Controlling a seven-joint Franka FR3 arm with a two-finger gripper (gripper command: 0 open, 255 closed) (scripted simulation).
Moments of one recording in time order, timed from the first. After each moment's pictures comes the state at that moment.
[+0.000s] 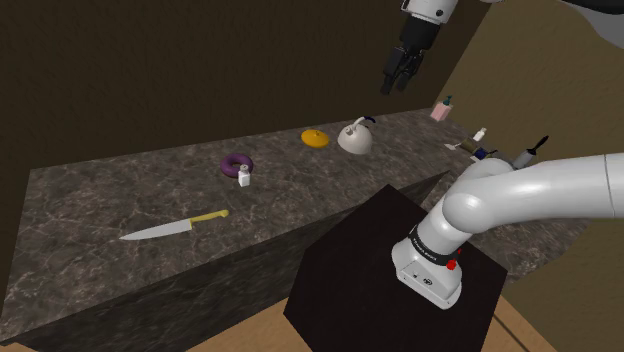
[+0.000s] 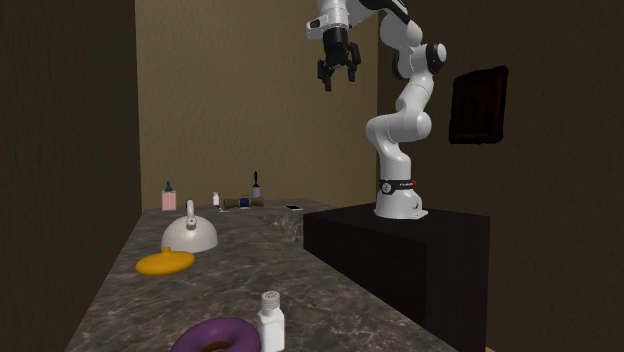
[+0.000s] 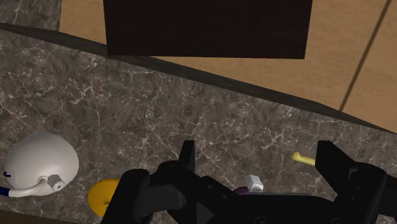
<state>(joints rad) -0.01 -0.77 -0.07 -2.33 0.06 1.54 -0.10</state>
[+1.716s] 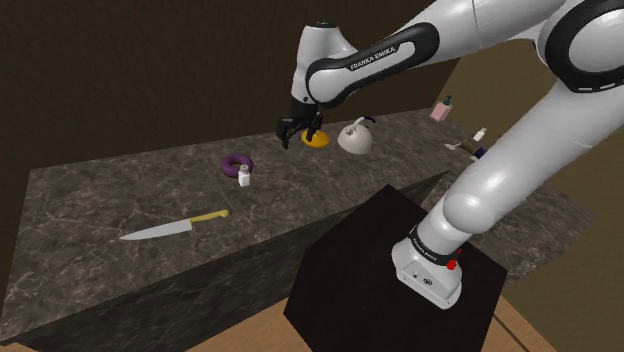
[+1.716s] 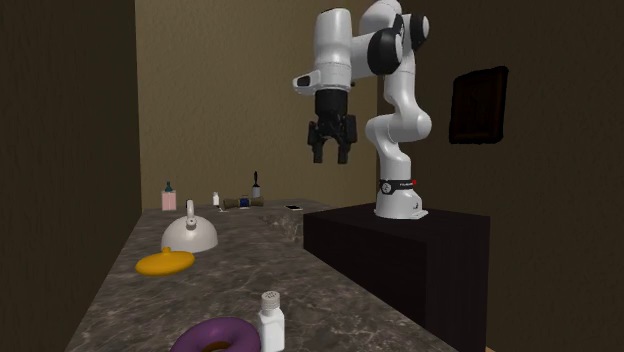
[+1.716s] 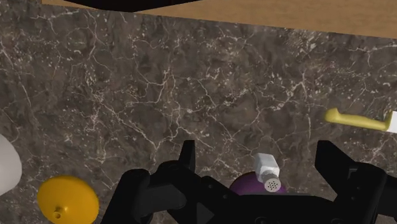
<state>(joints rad) 0.01 -0.09 0.25 -2.38 0.01 2.31 0.37</state>
